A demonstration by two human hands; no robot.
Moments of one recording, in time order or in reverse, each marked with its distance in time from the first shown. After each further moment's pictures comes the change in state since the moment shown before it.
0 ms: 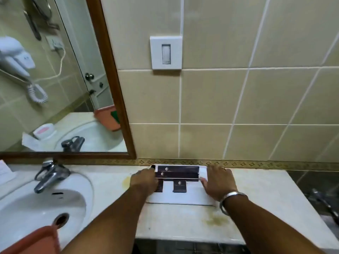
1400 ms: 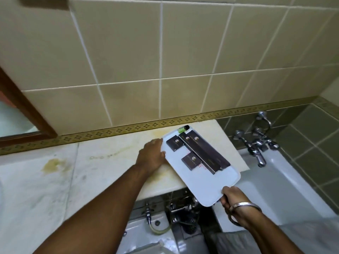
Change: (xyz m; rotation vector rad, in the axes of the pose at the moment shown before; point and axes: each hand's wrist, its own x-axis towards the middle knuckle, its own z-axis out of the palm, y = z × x) left_hand -0.024 0.208 0.072 -0.397 -0.070 0.472; right_hand -0.229 0.141 0.064 1.516 -0.248 1.088
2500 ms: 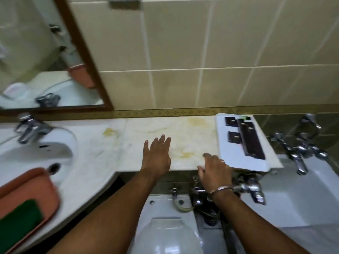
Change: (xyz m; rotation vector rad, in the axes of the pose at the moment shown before) left_hand -0.133 -0.024 -0.017 0.408 0.059 -0.159; right_hand -0.033 -0.002 0.103 -1.154 0.252 -0.944
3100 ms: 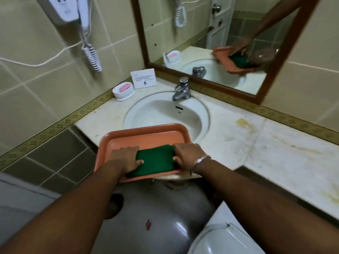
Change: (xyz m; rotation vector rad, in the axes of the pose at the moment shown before) left_hand -0.344 -0.410 -0.025 -0.050 -0.340 -0.835; right_hand -0.056 -0.466 0.051 0.097 -0.441 -1.152
